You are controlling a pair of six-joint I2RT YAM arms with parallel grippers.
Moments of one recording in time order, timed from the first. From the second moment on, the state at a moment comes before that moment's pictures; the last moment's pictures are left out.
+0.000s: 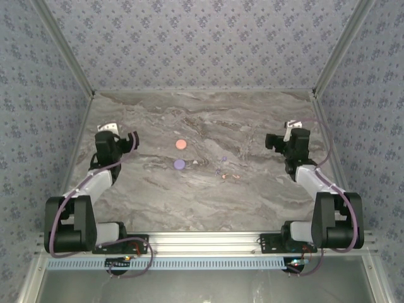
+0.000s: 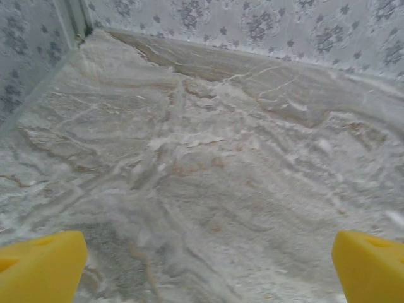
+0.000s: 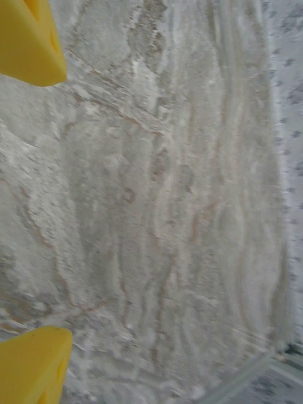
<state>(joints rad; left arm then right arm) 0.00 1.27 0.61 0.22 -0.05 -0.19 -0.01 1.30 0.62 0.13 0.03 0.07</state>
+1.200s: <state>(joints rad) -0.46 2.04 1.58 -0.77 0.03 -0.28 0.13 1.47 0.99 -0.53 -0.01 0.22</state>
